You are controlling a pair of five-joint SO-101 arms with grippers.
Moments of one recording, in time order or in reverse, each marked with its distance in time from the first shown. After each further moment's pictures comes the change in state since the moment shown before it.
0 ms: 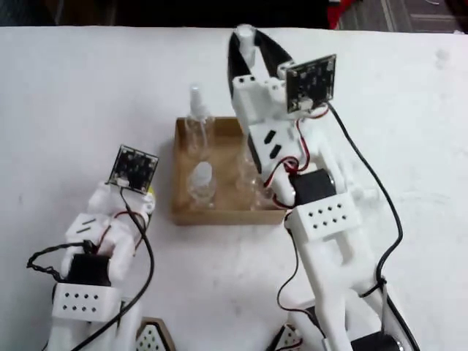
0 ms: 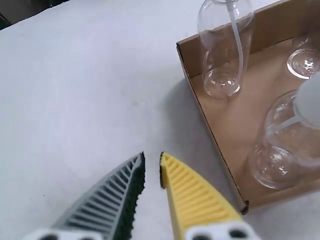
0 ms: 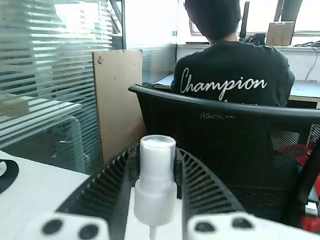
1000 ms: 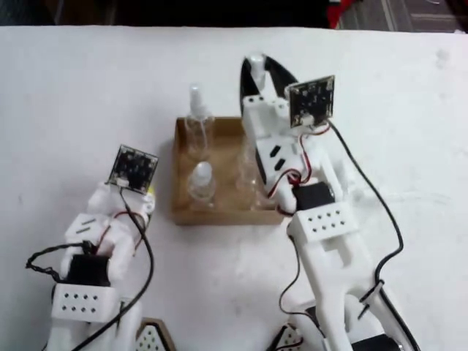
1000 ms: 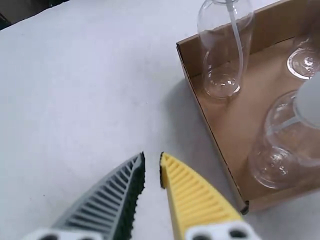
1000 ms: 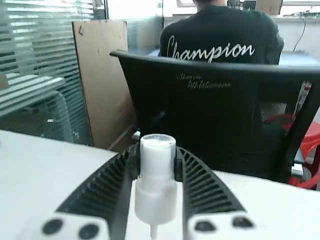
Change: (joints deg) left arm 0.0 0.0 0.0 0.0 0.0; right arm 1.8 -0.6 12.0 -5.9 0.0
